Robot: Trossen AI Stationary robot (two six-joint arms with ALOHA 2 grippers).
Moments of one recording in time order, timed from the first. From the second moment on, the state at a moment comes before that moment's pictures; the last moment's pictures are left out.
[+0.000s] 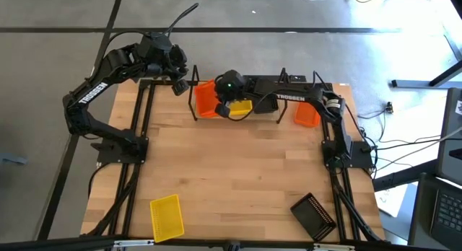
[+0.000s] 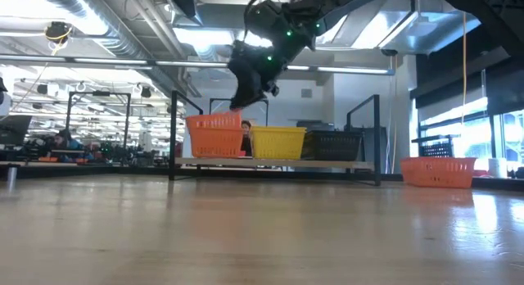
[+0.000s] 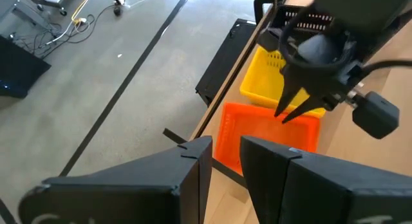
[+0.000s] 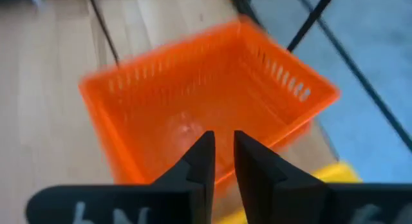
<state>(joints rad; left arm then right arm) 0.54 1.31 1.75 -1.08 -0.25 0.19 -0.33 2.06 1.73 -0.40 0.07 -0.09</state>
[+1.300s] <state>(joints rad) 0.33 1.07 1.29 -1.35 0.33 -0.08 -0.24 1.93 2.19 -1.15 -0.19 -0.34</state>
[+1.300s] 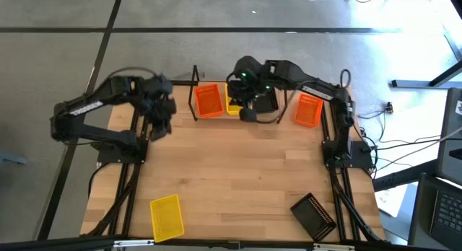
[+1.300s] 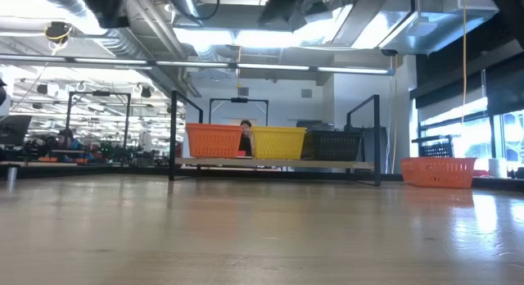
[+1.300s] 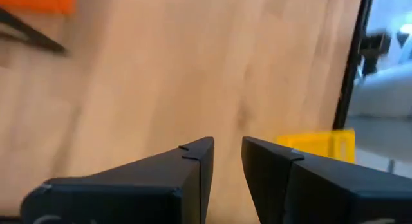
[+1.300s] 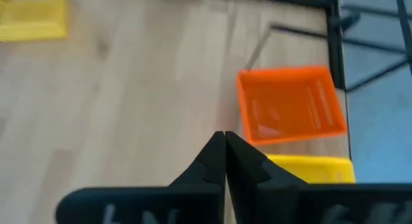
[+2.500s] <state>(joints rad) -0.59 0.93 0.76 -0.69 0.16 -0.72 0.22 1.68 2.19 -1.25 -0.14 0.10</state>
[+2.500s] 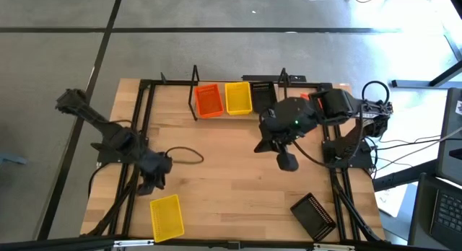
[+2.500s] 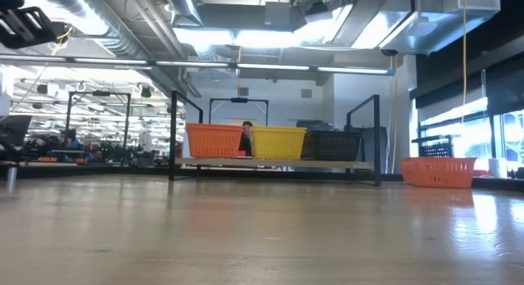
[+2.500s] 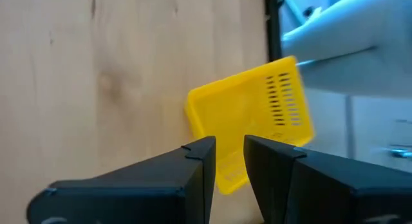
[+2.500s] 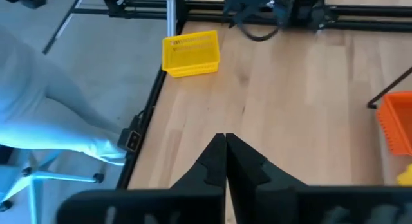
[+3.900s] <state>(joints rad) -0.87 1.44 0.76 -0.60 0.01 -1.03 0.23 1.68 2.19 -1.25 0.00 0.10</state>
